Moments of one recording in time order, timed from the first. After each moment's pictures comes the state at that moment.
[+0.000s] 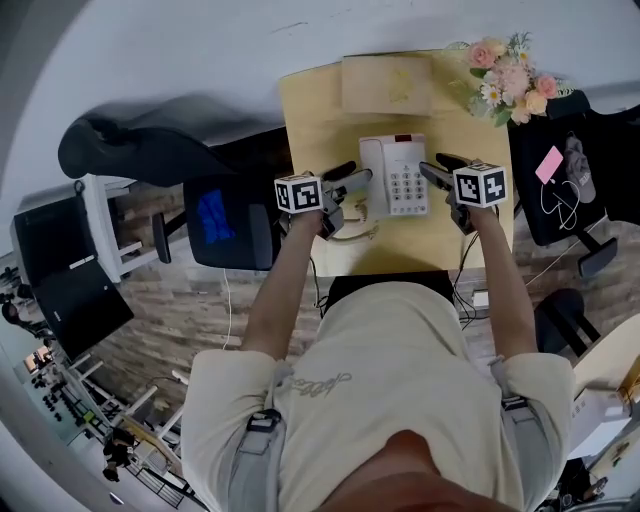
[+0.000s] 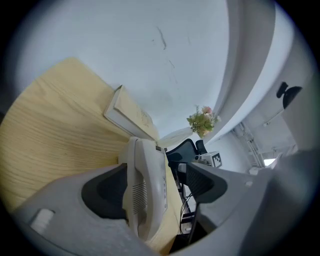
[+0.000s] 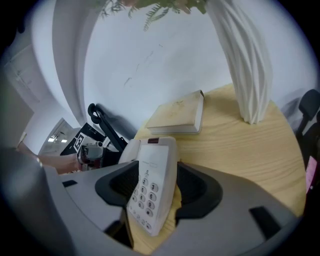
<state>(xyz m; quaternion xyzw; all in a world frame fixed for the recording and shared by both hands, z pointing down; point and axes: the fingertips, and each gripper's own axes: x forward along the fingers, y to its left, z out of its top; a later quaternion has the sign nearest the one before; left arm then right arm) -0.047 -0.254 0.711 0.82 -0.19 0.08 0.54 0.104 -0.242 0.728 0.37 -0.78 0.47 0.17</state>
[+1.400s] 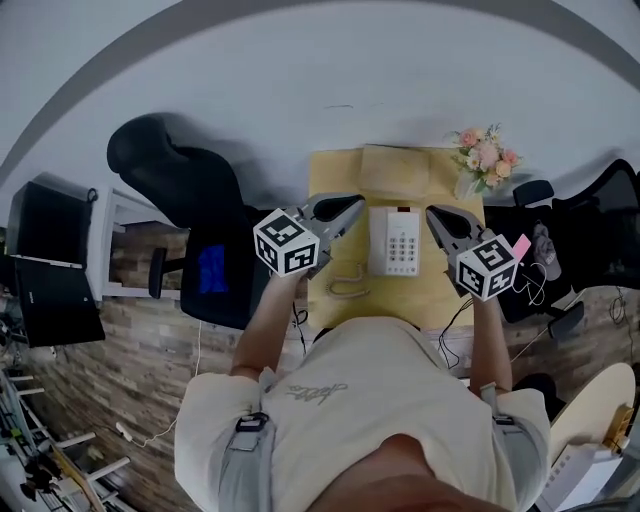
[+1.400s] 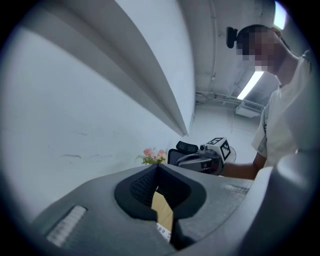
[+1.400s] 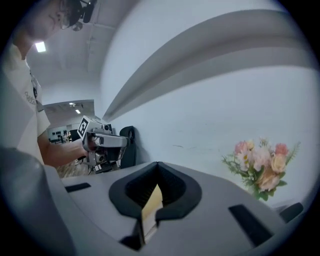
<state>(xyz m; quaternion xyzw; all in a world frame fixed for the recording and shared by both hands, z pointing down) -0.066 -0.222 0.403 0.97 -0.20 0.05 0.14 0.051 -0.203 0.429 0.41 -0.90 0.13 0.11</state>
